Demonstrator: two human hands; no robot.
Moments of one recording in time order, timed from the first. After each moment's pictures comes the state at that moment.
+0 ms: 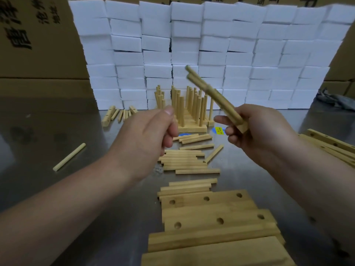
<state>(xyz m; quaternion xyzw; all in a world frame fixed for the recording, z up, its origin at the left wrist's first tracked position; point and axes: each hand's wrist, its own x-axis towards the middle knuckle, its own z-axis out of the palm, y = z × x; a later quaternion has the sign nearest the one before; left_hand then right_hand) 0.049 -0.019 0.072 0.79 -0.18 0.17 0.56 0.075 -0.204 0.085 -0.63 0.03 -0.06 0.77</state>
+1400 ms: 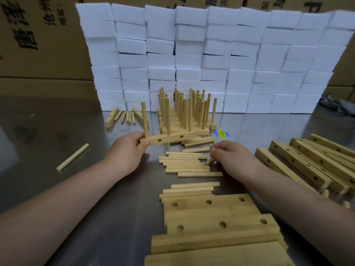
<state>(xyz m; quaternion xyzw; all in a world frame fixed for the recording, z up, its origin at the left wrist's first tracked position) 0.125 0.035 0.006 0.93 -0.02 0.14 0.34 0.103 -0.210 0.016 -0.87 -0.02 -0.03 0.49</state>
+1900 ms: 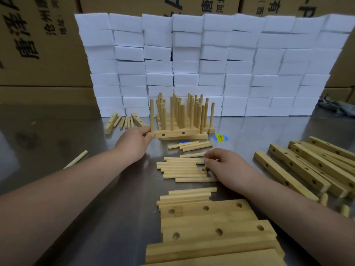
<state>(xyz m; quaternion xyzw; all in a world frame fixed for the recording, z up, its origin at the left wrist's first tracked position) 0.178 0.027 0.011 0.94 0.00 0.15 0.31 0.104 -0.211 0.010 -0.91 -0.09 -0.02 0.40</state>
